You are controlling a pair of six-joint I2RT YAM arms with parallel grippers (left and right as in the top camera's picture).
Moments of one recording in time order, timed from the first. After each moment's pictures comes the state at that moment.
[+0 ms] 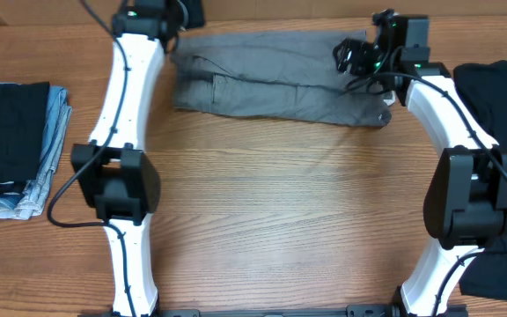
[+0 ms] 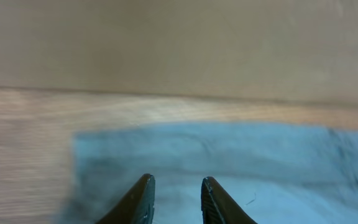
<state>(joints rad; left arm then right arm) -0.14 2.32 2.33 -0.72 0.12 -0.27 0.02 2.05 1.59 -0.34 -0.32 0.22</state>
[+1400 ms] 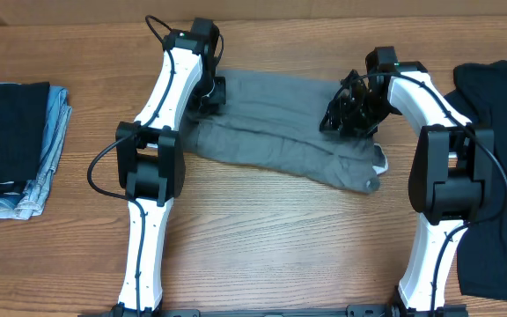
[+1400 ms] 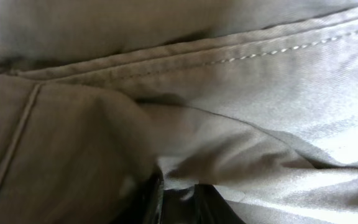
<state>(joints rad) -0.21 2.61 2.39 -1.33 0.03 -0.24 0.04 2.25 1.68 -1.01 -0.46 0.08</state>
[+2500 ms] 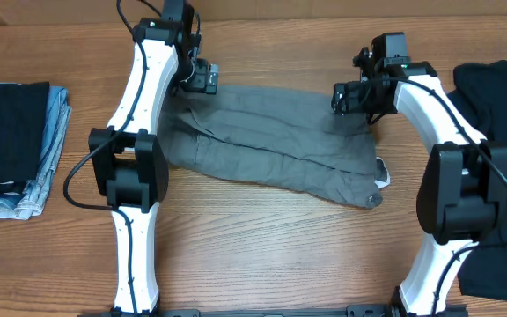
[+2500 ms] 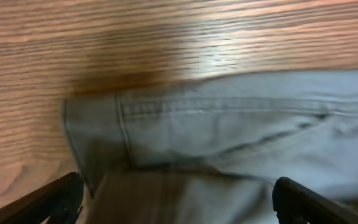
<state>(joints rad) -0.14 2.47 2.32 -1.20 0.02 -0.07 0.06 2.09 1.60 -0.72 -0.14 0.03</state>
